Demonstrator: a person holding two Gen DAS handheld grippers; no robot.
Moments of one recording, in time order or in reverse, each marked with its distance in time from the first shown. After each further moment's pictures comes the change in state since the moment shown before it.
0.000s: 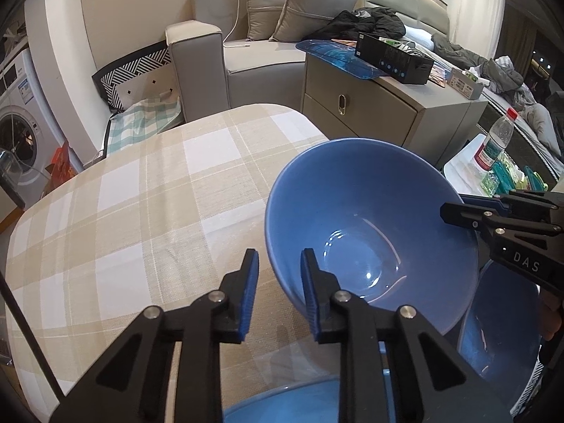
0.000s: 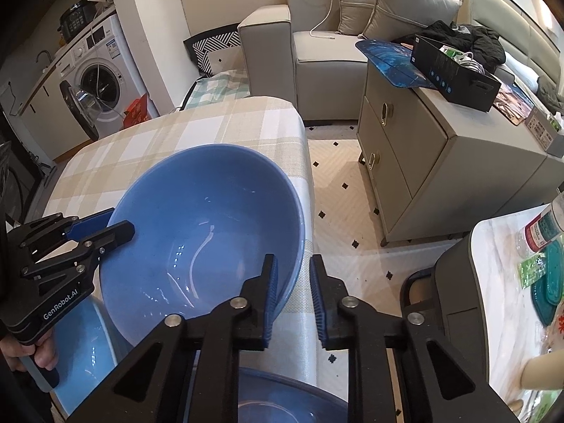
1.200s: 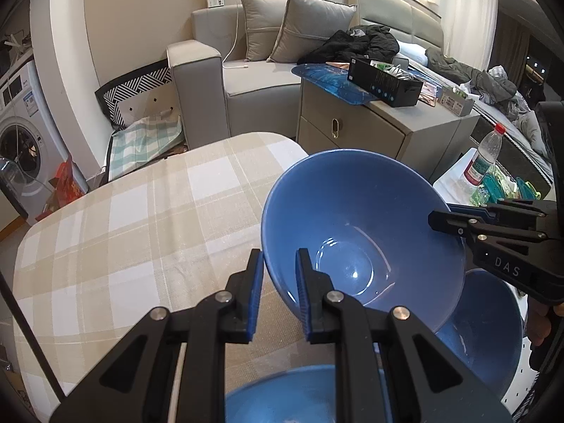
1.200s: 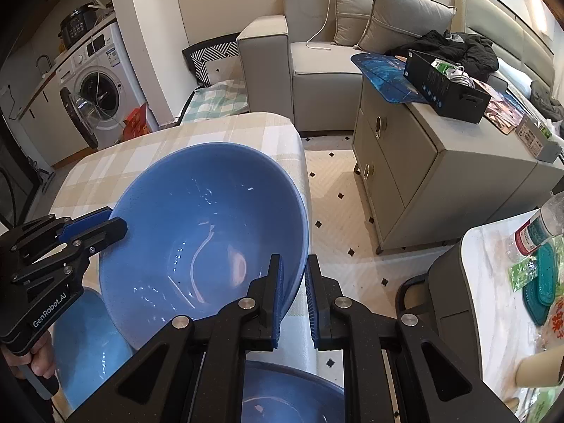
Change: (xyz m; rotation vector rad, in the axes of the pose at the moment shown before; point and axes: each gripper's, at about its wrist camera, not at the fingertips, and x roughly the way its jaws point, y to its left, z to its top) left arm -0.037 -0.004 0.011 0.002 -0.078 -0.003; right arm -0.027 0.002 0.007 0.012 -0.045 -0.020
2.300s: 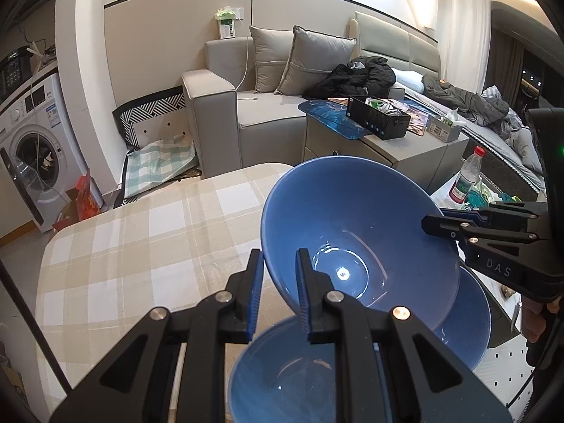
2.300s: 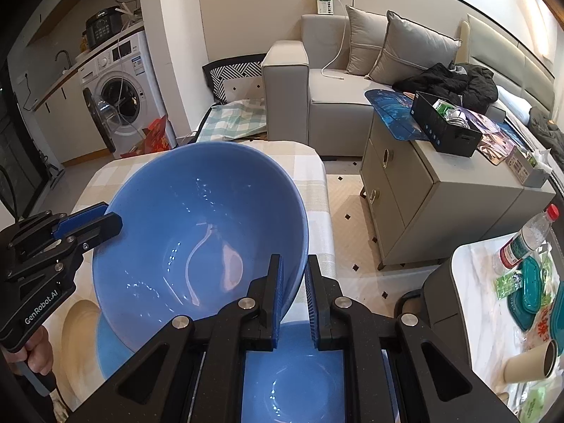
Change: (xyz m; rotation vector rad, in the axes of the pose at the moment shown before) left arm -0.096 0.015 -0.019 -0.018 -0.118 0.012; right arm -0.084 0.054 -0.015 -0.061 -0.086 0.004
